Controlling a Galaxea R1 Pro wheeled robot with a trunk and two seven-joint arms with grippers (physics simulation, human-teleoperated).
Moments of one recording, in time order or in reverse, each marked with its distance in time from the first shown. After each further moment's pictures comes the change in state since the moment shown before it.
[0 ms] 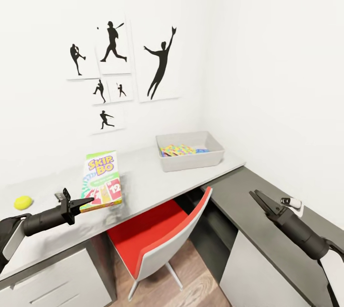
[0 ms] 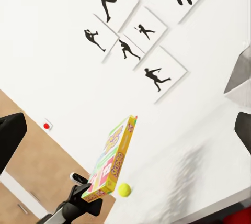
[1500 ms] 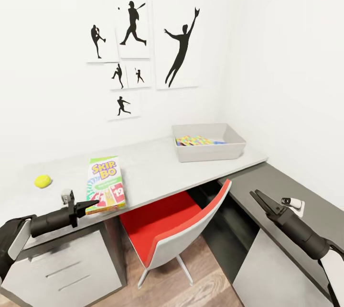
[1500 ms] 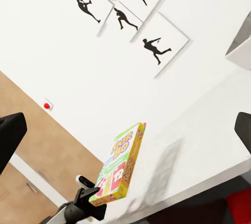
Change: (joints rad) left arm 0.000 -0.033 0.022 0.007 0.007 0.008 0.138; right arm 0.000 -0.003 -0.001 0.002 -0.002 -0.001 -0.006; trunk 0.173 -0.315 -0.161
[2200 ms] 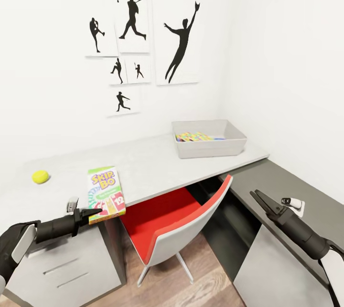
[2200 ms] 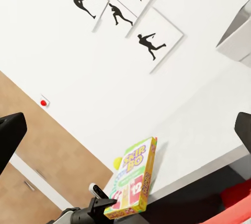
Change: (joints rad) left arm 0.002 -0.020 0.008 0.059 0.009 -0.019 0.227; right arm 0.000 -0.001 0.000 0.000 0.000 0.000 -0.001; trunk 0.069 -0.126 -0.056
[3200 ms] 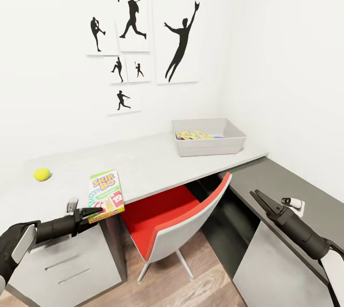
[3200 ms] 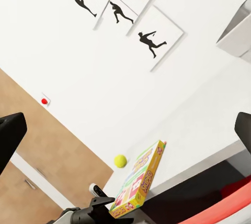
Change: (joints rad) left arm 0.000 0.000 0.000 0.000 -0.006 -0.005 0.004; right arm 0.000 0.000 0.000 0.000 0.000 0.000 0.000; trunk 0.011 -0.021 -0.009
